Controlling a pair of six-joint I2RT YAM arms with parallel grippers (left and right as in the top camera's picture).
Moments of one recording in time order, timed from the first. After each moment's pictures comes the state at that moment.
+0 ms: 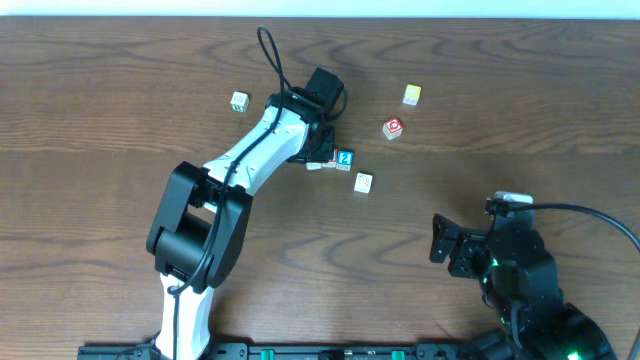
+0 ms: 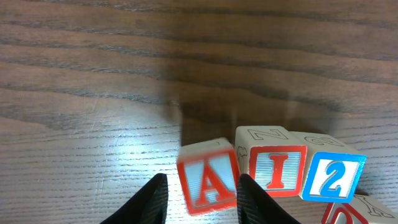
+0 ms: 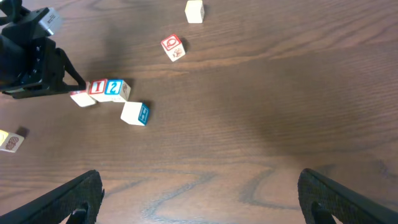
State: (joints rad) left arm -0.51 2.11 1.60 -0.83 -0.01 -0.47; right arm 0.42 0.57 0.73 -0.87 0.24 0.48
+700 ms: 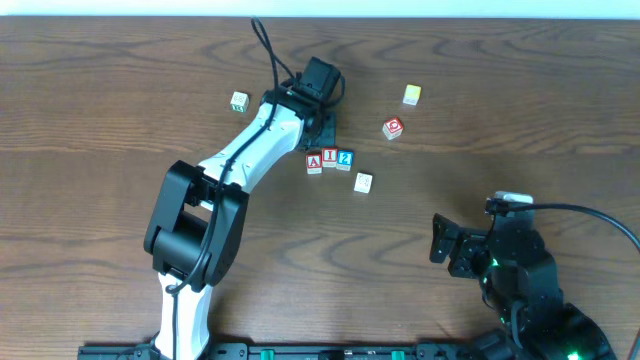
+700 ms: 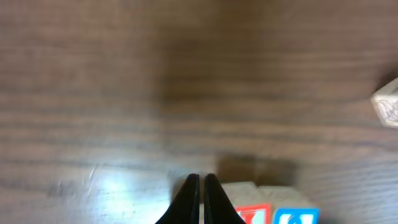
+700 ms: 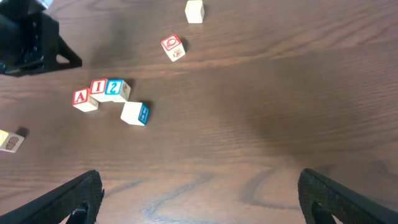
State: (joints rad) left arm -0.49 2.11 1.61 -0.67 -0.01 -0.43; right arm 0.42 0.57 0.73 -0.87 0.24 0.48
